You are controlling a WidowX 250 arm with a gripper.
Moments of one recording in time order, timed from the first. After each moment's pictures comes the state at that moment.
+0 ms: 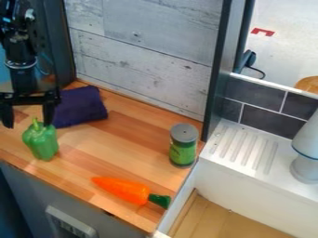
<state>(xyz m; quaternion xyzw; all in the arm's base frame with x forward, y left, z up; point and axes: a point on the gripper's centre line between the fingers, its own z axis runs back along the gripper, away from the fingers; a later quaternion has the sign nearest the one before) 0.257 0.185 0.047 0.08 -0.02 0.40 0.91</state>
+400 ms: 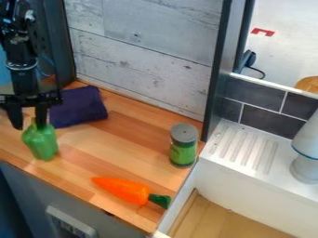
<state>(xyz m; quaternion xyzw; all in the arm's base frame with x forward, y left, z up) 0.255 0.182 0.045 0.07 -0.01 0.41 0.91</state>
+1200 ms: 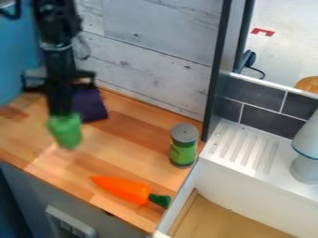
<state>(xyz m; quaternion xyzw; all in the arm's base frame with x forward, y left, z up) 0.289 0.123 0.079 0.05 -0.01 0.36 0.93</state>
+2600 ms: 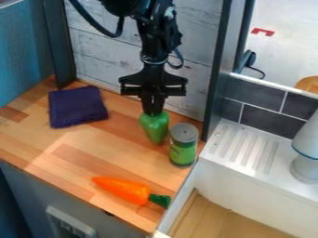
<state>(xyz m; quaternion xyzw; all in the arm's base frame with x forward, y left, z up) 0.377 0.031 0.058 0.03 -0.10 0.29 0.95</state>
